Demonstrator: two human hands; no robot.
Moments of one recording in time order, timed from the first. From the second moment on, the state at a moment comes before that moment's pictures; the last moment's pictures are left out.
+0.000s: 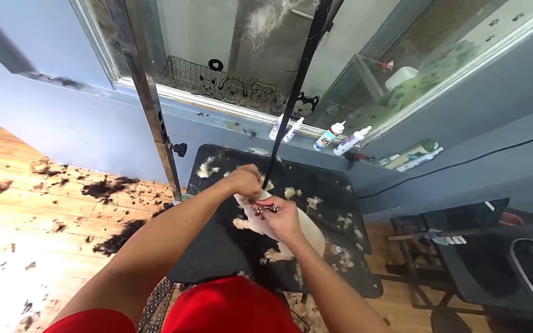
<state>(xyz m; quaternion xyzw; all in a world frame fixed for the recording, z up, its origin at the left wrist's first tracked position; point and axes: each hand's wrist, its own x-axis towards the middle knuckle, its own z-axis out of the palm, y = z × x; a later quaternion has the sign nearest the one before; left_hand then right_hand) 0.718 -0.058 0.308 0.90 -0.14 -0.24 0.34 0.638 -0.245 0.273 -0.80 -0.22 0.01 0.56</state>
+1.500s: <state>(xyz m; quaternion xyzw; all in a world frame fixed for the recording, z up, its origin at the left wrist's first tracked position) 0.719 -0.053 0.302 0.89 -0.17 -0.25 0.34 0.635 -0.236 0.273 -0.86 -0.39 -0.08 0.33</state>
